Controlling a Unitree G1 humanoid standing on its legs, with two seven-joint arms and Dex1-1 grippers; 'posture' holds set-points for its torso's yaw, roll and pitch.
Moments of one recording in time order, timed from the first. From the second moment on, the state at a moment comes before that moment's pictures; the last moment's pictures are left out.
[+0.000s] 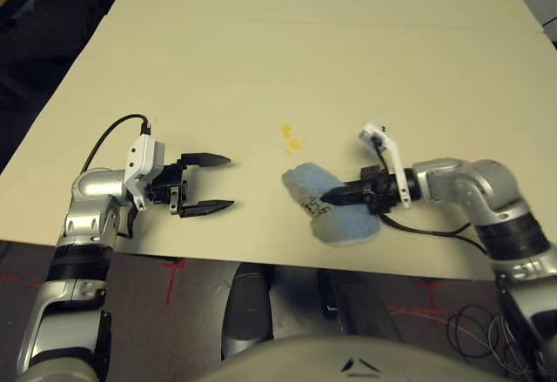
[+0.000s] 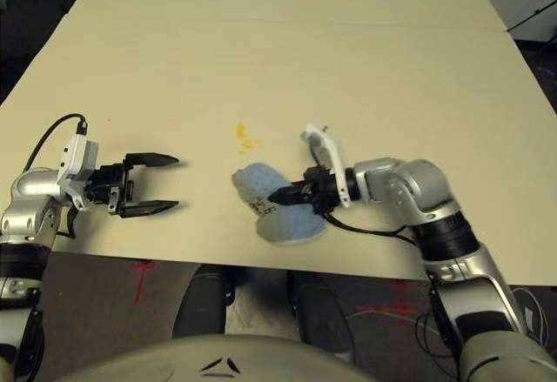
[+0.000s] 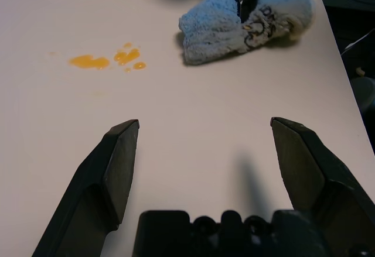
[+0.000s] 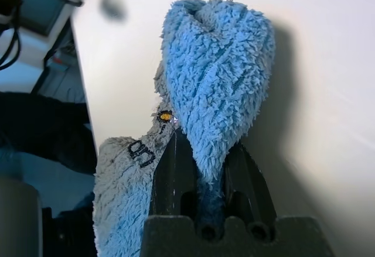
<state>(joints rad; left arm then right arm) -0.31 0.68 0.07 0.33 -0.43 -0.11 -1.54 -0.46 -0.66 0.13 -0.07 0.65 1.15 0.98</state>
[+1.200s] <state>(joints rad) -0.39 0.69 0.06 0.45 -0.42 -0.18 -1.55 -1.00 -0.17 0.04 0.81 0.37 0.76 0.91</state>
